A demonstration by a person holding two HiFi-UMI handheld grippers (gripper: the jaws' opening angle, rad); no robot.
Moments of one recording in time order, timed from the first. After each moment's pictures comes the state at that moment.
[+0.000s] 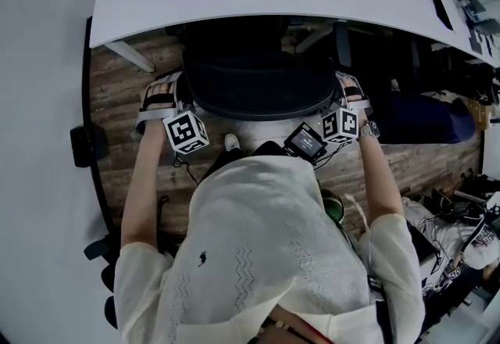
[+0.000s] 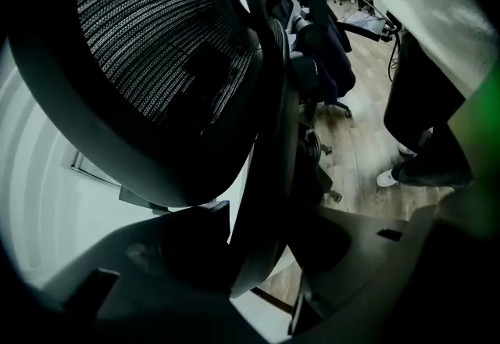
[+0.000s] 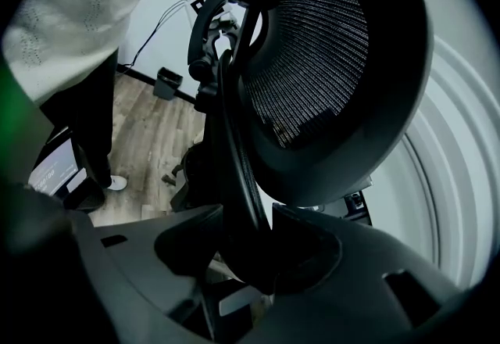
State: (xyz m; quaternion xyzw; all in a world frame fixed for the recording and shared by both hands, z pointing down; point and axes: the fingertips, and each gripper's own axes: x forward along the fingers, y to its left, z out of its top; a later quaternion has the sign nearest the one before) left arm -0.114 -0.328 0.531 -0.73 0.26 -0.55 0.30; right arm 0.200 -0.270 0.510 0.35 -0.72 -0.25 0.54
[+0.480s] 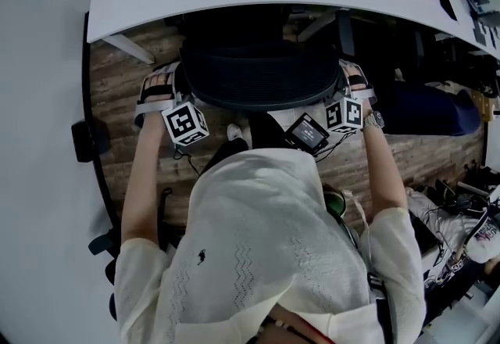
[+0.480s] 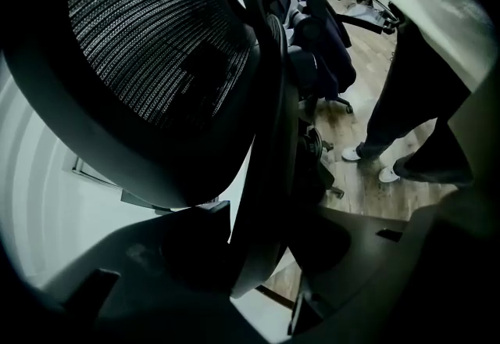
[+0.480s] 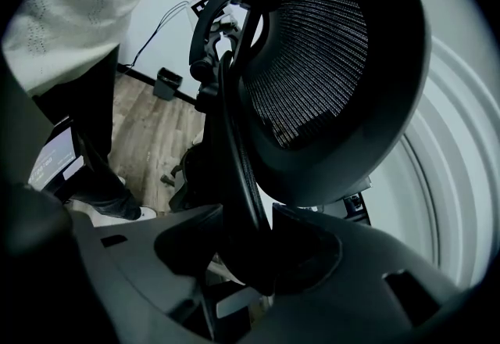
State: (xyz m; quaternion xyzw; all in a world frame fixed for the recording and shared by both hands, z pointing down) left arm -0.115 -0.334 0.531 -0.72 0.26 -0.56 0.31; right arm 0.200 -0.274 0.509 0.35 -0.72 -0.25 0.54
